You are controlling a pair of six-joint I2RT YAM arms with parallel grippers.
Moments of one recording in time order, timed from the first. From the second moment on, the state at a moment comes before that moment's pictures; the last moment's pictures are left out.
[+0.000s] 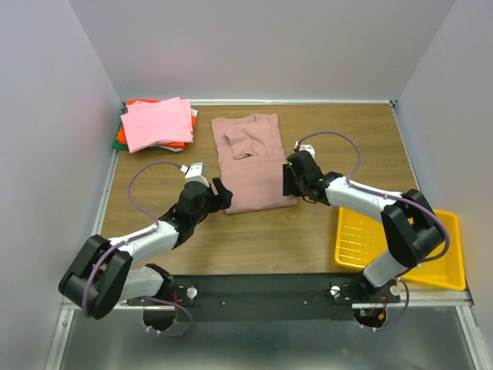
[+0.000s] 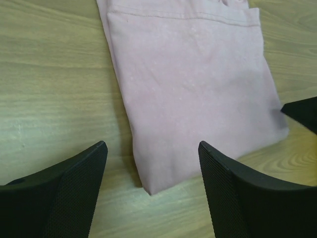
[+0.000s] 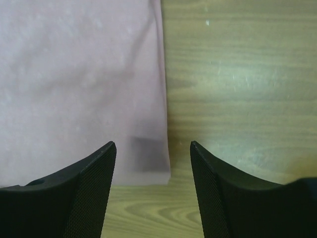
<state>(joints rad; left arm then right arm) -0.54 1.23 0.40 0.37 -0.15 -0.61 0.61 1.61 0.95 -0.21 0.28 0.44</state>
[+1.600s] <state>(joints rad) -0.67 1.33 0.40 0.26 -0.22 -0.79 0.61 1.62 0.80 -0.10 0.19 0.51</state>
